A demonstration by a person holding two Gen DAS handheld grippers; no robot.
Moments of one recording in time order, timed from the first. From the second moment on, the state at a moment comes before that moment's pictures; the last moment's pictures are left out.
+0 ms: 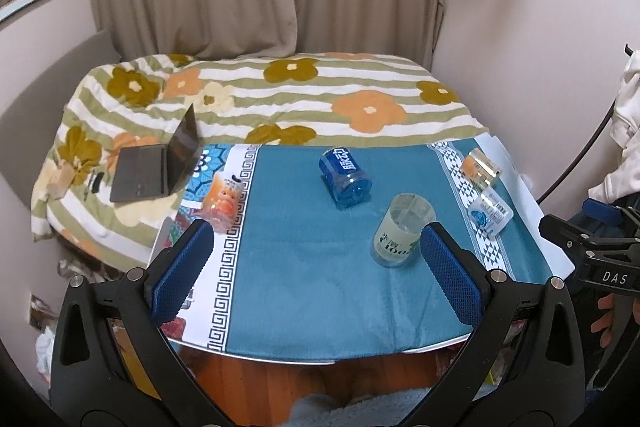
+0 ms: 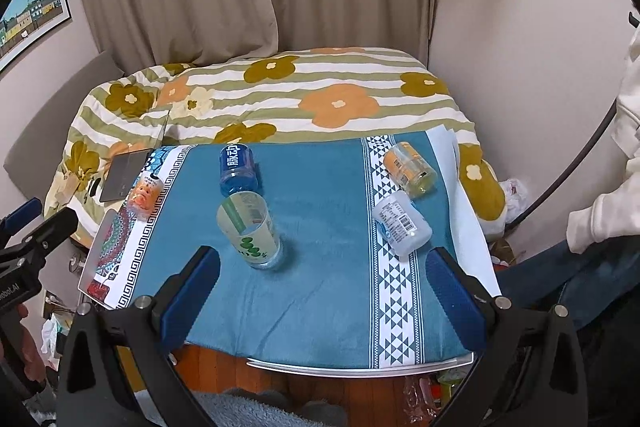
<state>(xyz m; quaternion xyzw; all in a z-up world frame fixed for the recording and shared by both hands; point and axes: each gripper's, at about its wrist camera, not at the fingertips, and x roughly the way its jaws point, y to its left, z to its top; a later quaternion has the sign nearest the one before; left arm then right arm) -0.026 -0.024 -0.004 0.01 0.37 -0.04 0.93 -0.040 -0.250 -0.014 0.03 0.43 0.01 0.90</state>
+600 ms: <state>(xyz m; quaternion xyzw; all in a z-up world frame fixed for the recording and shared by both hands) -0.026 -0.026 -0.003 0.01 0.37 -0.04 0.93 -0.041 -0.249 -0.016 0.03 0.43 0.00 0.90</state>
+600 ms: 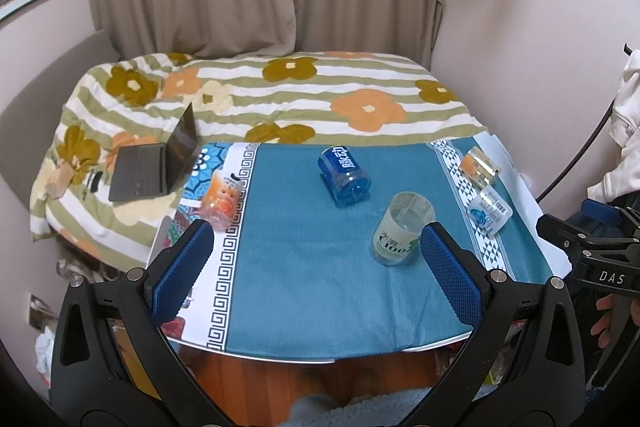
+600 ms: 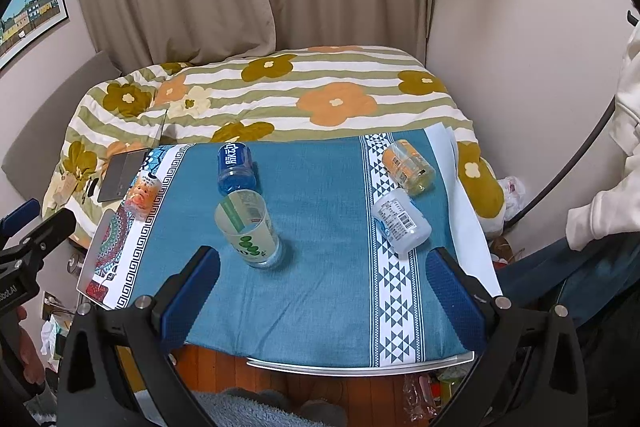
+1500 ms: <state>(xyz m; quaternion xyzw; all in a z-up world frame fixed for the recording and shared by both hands) -0.019 -0.023 -0.003 0.01 0.37 -0.04 0.93 -0.039 -0.243 -0.014 0.03 0.43 0.01 0.90</state>
